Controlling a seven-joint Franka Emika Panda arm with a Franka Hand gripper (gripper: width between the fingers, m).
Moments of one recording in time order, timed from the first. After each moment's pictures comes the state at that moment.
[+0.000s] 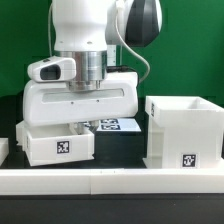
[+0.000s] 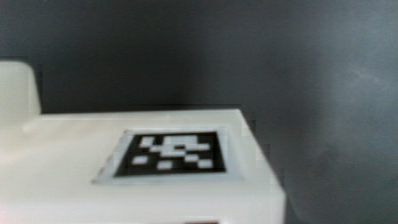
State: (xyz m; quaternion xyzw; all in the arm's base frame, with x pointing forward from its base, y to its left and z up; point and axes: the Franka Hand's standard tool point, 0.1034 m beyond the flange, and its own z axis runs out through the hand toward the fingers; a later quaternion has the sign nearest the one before) arm 0.534 -0.065 0.026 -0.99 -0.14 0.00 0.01
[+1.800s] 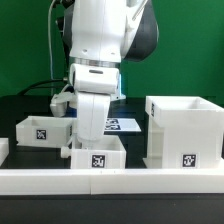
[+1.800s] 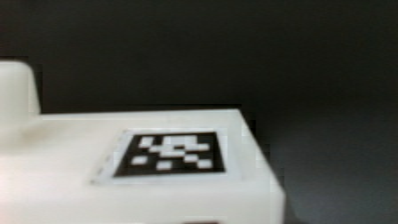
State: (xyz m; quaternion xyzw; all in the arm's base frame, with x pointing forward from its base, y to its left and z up) arm 0.538 -0.057 0.013 -0.71 -0.71 0.02 -0.05
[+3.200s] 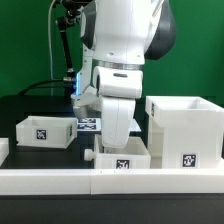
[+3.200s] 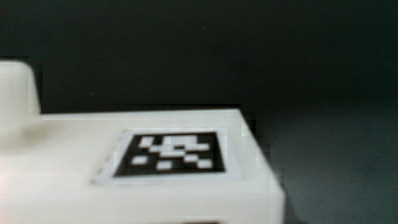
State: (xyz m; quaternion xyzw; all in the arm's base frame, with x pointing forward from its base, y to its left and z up) arm 0.543 -0.019 0.012 -0.72 -0.70 0.03 -0.03
